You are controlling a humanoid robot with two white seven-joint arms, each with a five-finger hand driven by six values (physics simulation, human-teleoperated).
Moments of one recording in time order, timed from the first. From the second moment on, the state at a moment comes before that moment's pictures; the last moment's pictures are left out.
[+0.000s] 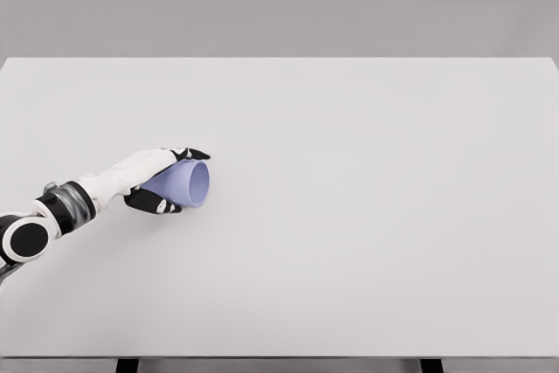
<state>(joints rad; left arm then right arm) -0.43 0.90 -0.85 -1.75 0.00 0.07 -0.12 0.00 0.00 -0.09 0.06 0.07 -0.10 0.04</state>
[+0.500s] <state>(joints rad) -0.42 0.89 -0.79 -1.78 0.04 0.06 -0.12 0.00 0.00 -0.09 0.06 0.07 -0.10 0.04</state>
